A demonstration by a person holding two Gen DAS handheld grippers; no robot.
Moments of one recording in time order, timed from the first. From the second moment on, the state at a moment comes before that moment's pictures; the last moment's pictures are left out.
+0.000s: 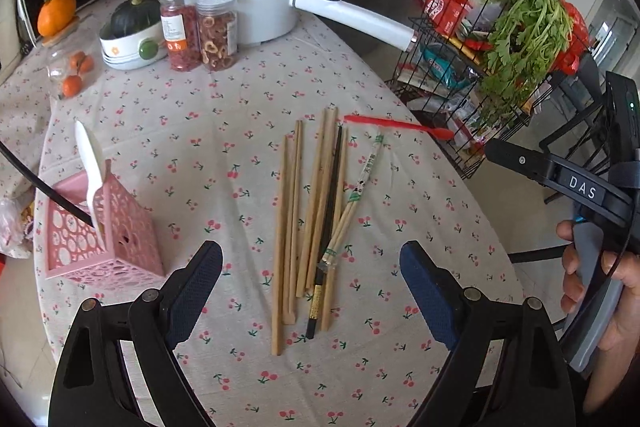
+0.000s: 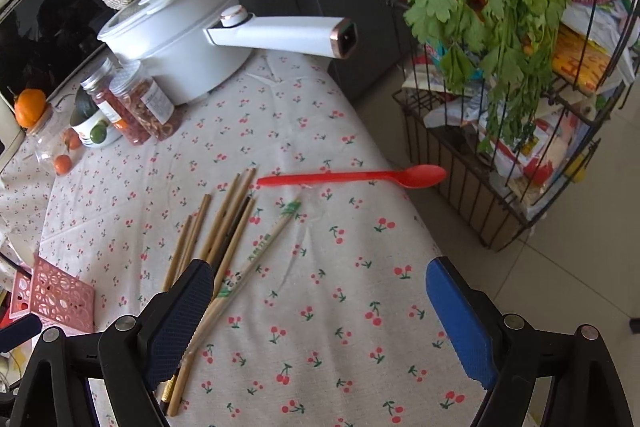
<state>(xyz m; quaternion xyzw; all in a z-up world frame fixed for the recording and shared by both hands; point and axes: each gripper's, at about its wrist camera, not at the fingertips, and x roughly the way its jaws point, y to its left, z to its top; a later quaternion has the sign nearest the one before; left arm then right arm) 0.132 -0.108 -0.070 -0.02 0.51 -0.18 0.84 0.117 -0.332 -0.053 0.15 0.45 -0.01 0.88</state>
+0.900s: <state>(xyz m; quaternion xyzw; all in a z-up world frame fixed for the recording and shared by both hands) 0.241 -0.142 -0.175 0.04 0.57 -0.11 0.81 0.143 -0.332 -0.081 0.16 0.50 -0.02 0.85</state>
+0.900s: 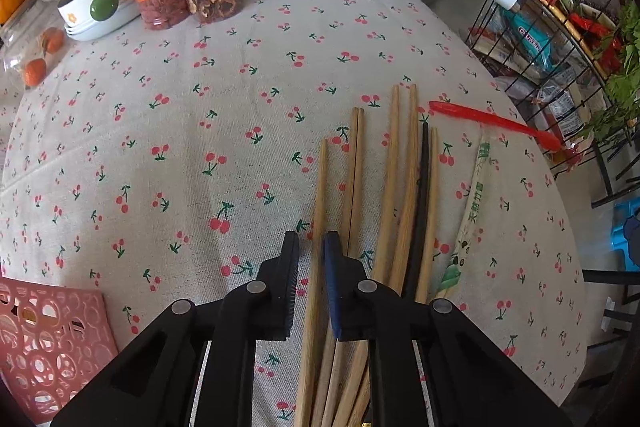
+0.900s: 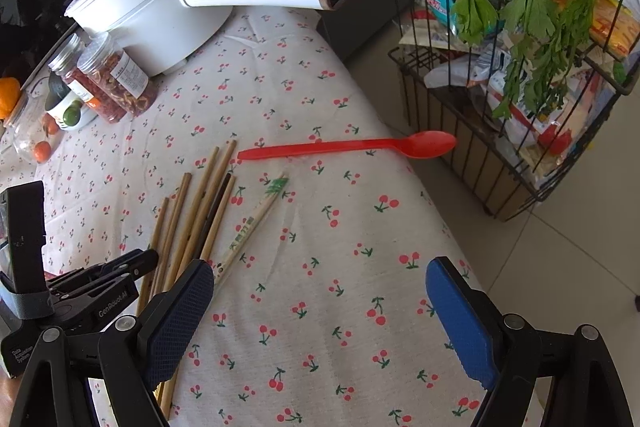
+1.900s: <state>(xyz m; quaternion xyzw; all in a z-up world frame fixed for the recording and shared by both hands) 0.061 -0.025 -0.023 -0.02 0.38 -0.20 0.90 0.188 -0.269 -0.134 0.17 0.57 -0.01 0.80</state>
